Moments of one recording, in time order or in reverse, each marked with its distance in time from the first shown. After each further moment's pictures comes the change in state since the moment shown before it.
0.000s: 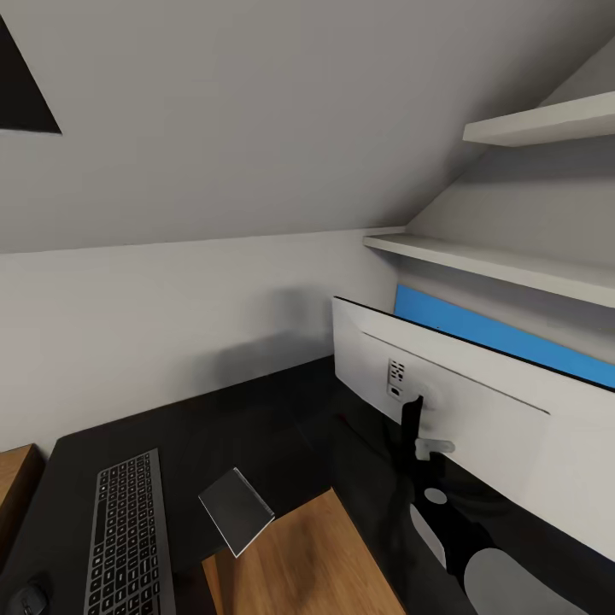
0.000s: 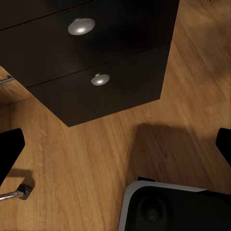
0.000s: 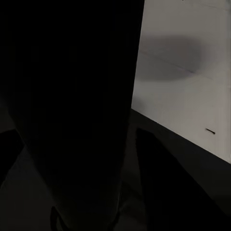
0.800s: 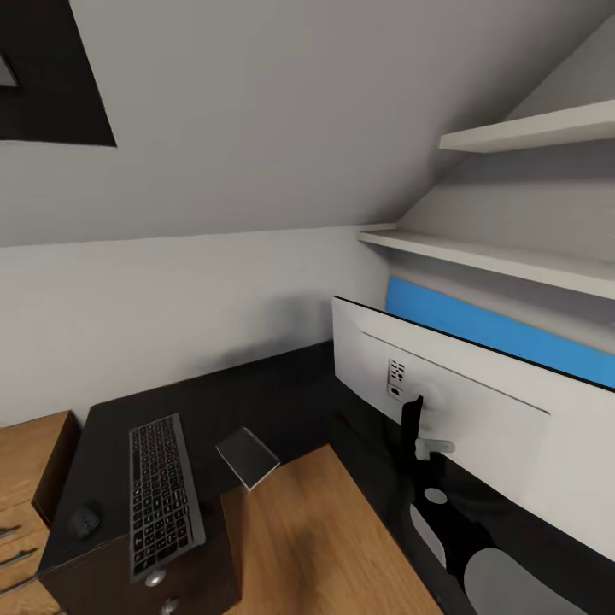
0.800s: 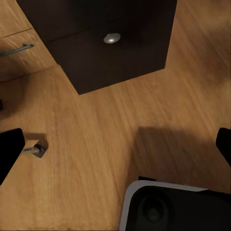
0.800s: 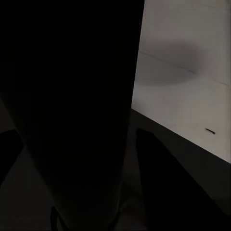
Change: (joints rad) left arm 0.000 0.002 0.002 0.000 0.000 0.002 0.000; right arm 0.000 0.000 0.000 0.000 0.000 0.000 0.001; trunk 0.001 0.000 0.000
